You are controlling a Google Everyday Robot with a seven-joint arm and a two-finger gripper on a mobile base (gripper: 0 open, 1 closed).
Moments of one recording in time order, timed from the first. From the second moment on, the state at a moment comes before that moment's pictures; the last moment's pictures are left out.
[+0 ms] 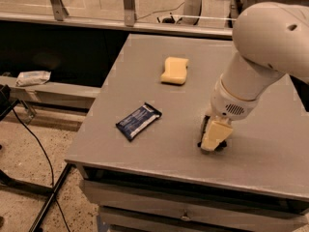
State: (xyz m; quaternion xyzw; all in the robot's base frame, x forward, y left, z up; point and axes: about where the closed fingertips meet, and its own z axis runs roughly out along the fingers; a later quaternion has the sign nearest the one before) arm 0.457 -0.142 0.819 -0.60 0.79 0.06 0.08
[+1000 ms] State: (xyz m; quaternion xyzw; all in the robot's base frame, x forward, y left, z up) arm 0.464 -0.153 0.837 -0.60 0.79 0.05 0.11
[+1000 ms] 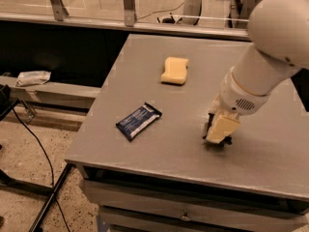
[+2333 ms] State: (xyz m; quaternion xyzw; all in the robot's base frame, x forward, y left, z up) arm 0.492 -0.051 0.885 -0.66 0.69 0.13 0.24
